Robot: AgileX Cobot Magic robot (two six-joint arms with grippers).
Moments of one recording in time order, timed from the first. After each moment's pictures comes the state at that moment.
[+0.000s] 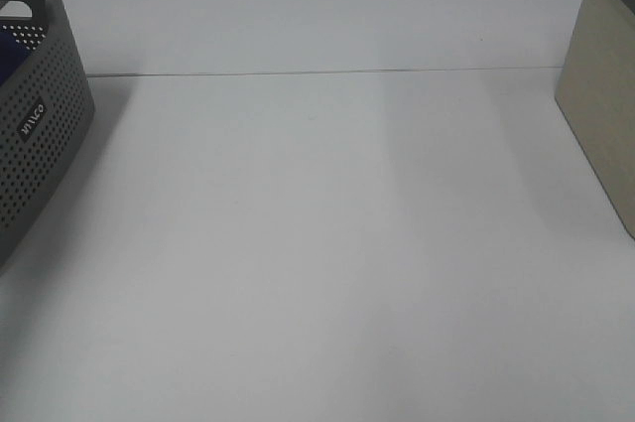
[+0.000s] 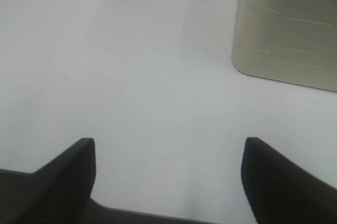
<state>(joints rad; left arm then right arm) 0.11 1.67 -1.55 0.51 0.78 0.92 0.06 0.00 -0.45 0.00 1.11 -0.09</state>
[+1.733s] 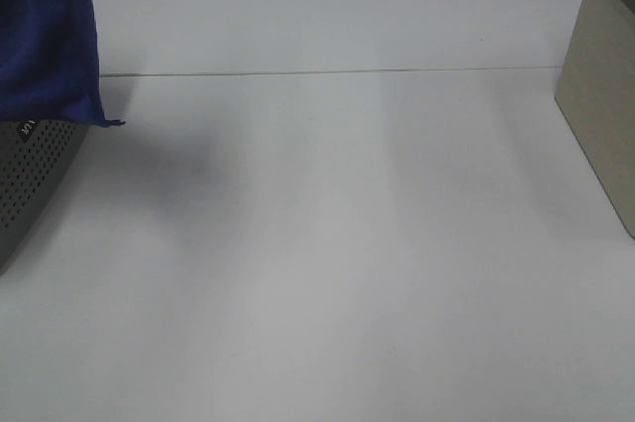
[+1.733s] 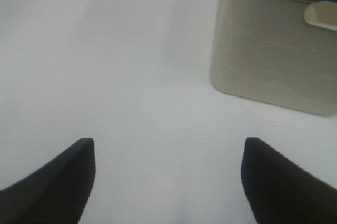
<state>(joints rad) -0.46 1.51 -1.70 0.48 0.81 0.74 0.06 0.00 -0.46 -0.04 1.05 -0.13</state>
